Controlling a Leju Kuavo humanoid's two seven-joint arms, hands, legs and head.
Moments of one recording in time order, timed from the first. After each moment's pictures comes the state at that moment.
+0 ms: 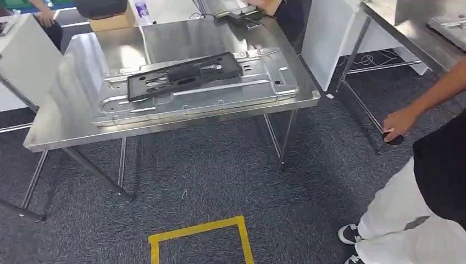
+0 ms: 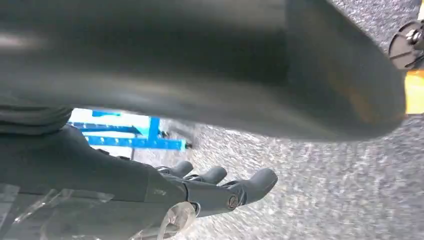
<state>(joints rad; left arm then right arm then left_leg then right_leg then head) -0.16 0.05 -0.92 -0.23 0.51 0.22 -0.03 -0.08 0.00 0.45 -0.22 -0.14 -0.08 0.39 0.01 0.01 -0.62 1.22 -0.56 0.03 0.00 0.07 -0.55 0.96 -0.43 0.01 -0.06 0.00</state>
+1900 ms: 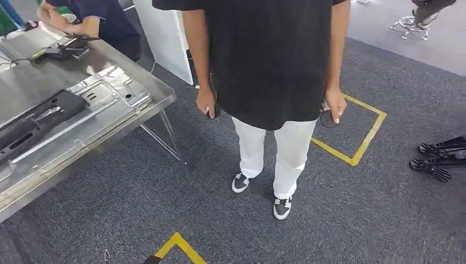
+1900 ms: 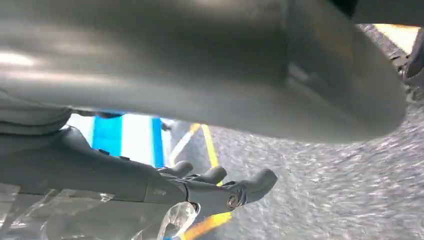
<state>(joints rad) -0.18 0.02 -0.87 -0.24 0.58 0.29 -0.08 -0.09 0.07 0.44 -0.22 -0.23 -0.12 0.38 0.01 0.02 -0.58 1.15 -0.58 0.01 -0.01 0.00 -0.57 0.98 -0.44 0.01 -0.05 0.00</state>
